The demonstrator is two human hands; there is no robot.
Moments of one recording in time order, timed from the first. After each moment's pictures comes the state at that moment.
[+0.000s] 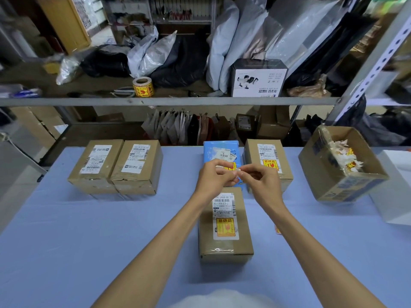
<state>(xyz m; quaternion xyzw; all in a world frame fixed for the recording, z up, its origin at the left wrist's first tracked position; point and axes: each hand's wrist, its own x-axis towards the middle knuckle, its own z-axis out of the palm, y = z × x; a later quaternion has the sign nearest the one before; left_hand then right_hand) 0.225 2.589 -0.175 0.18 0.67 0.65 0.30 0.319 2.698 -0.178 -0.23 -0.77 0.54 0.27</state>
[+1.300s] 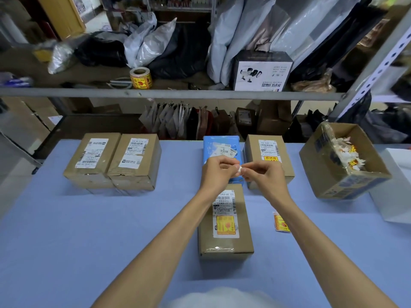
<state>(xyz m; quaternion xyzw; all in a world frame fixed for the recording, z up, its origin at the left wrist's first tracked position) 0.223 2.601 -0.176 0.15 0.72 0.63 0.26 0.311 2.713 -0.176 -0.25 -0.77 0.55 0.21</state>
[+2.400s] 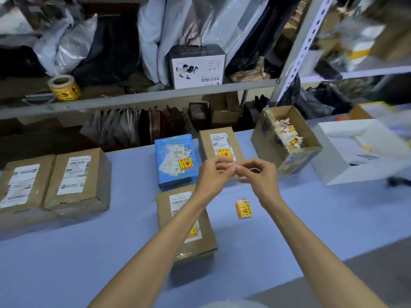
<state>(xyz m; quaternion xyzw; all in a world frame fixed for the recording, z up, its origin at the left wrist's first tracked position) 0.272 2.682 -0.184 0.30 0.70 0.56 0.31 0.382 2.764 -0.175 -0.37 -0.67 0.58 0.30</state>
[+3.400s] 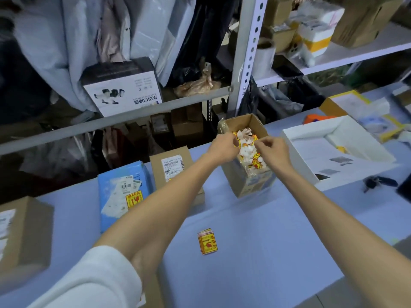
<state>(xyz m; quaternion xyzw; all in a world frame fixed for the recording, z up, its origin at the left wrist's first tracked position) 0.279 2.962 -0.173 0.51 0.79 0.22 0.26 0.420 3.021 -0.180 -0.53 -0.70 0.40 0.26</state>
